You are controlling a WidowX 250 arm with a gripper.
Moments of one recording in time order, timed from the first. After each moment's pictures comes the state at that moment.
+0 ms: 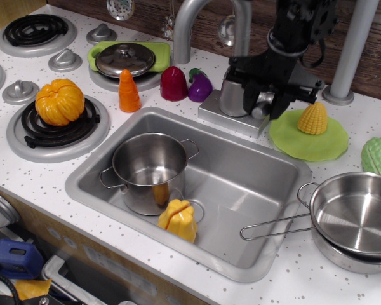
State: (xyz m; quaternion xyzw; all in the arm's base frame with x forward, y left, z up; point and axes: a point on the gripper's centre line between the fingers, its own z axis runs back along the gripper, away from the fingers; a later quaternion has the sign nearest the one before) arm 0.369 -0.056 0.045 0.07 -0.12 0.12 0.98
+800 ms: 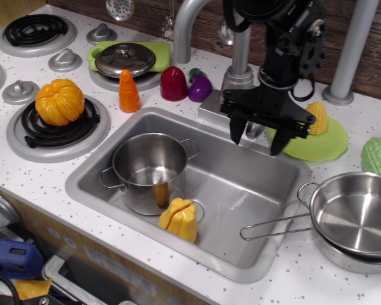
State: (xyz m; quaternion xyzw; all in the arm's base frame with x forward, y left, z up) arm 0.355 -0.049 0.023 0.06 -0.09 0.09 0.99
